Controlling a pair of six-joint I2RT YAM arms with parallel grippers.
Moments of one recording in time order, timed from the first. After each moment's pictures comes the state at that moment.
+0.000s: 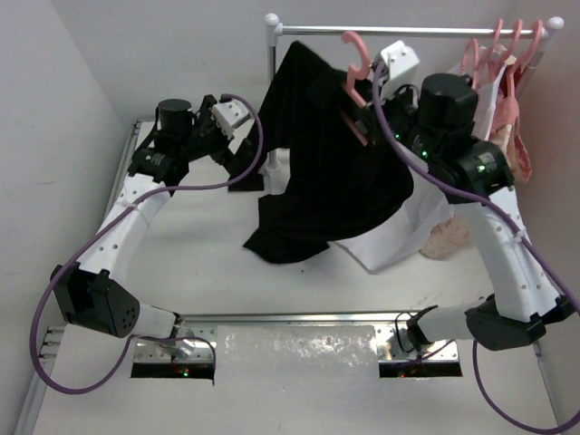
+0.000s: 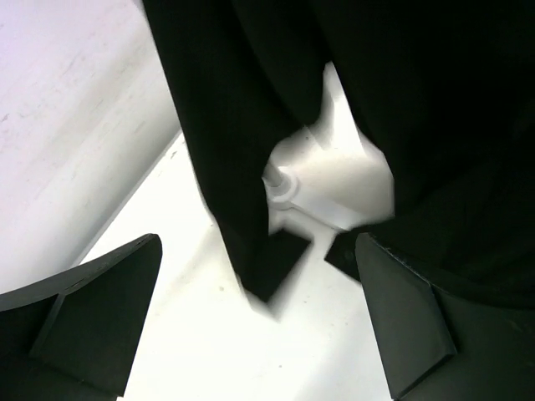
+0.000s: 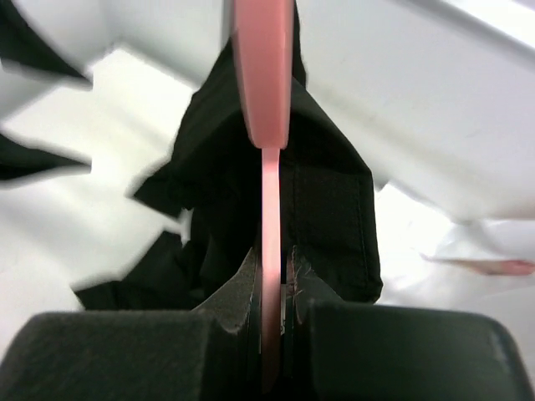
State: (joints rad) left arm -0.20 1.39 1.40 -0.40 0.46 0.51; right arm 0.48 1.34 1.79 -0.68 -0.01 -0.17
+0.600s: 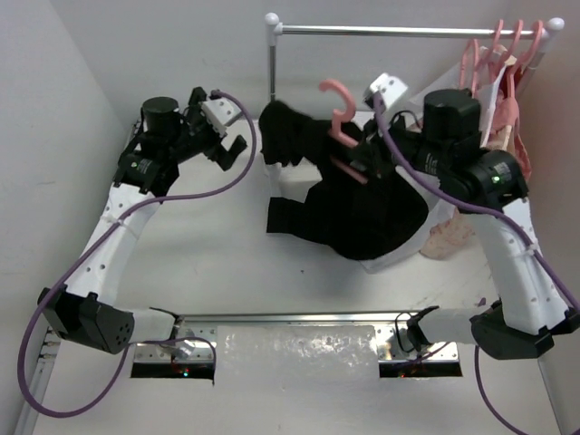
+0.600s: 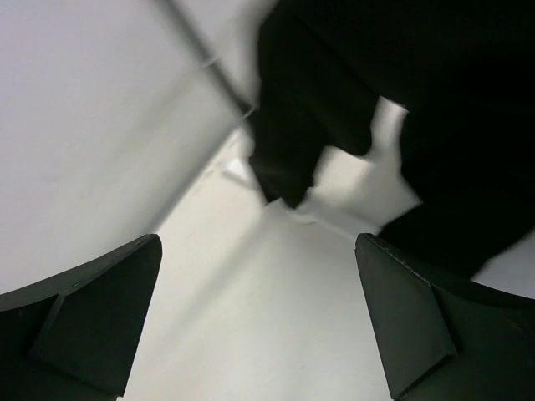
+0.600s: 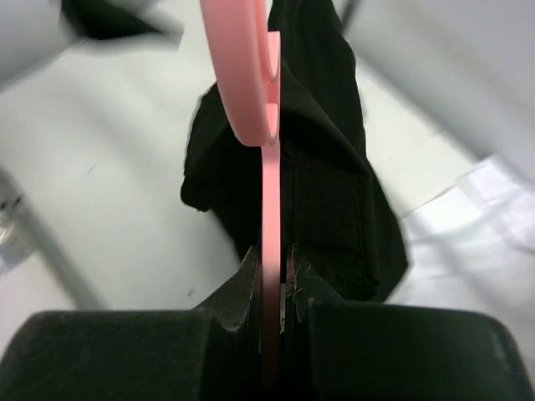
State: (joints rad) left arm -0.23 1.30 1.44 -0.44 0.42 0.52; right arm 0.47 1.31 1.89 -0.95 -0.25 -0.20
